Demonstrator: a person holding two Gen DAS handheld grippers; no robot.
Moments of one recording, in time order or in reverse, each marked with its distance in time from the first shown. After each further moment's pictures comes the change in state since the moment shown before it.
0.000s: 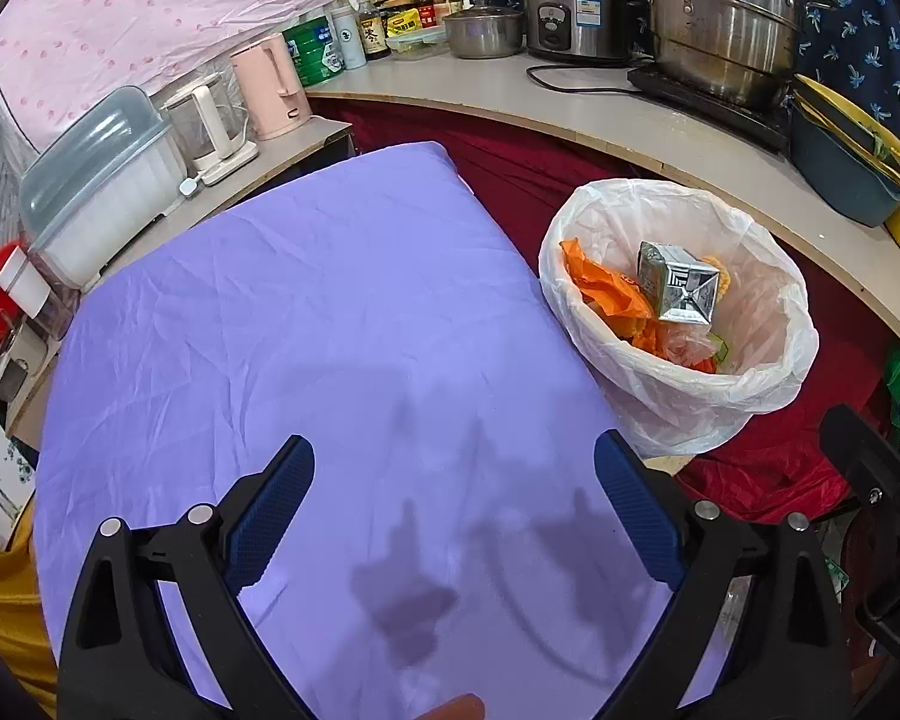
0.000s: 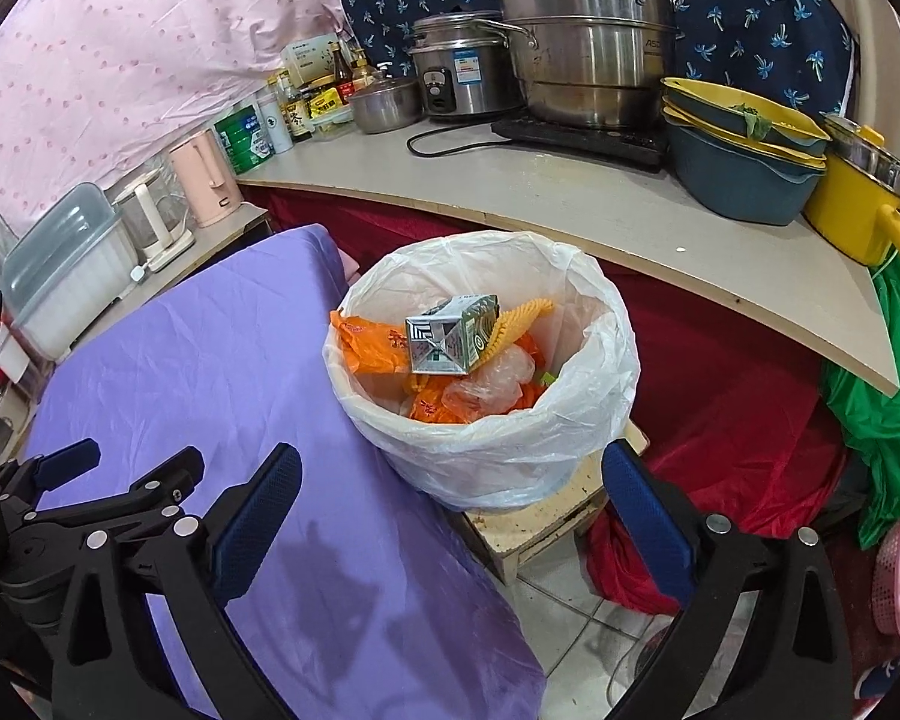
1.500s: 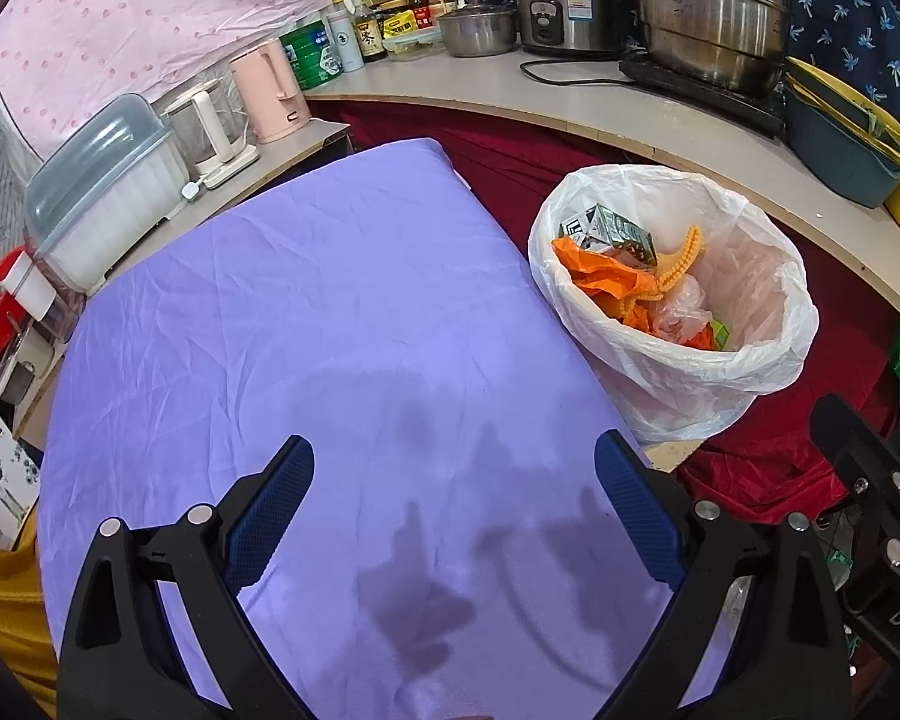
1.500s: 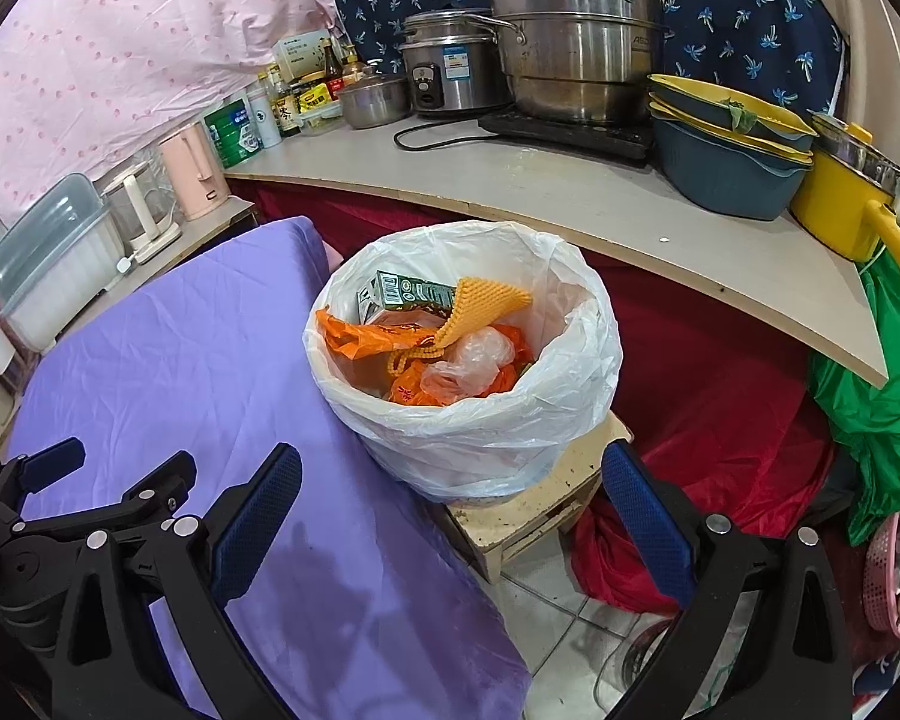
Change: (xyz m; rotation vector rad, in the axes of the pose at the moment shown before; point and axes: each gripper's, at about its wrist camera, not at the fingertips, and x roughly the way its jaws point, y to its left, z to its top) left arm -0.001 -0.011 -0.013 0.019 -0.007 0.023; right arm 0.001 -0.003 -0.013 -0.007 -0.006 -0.033
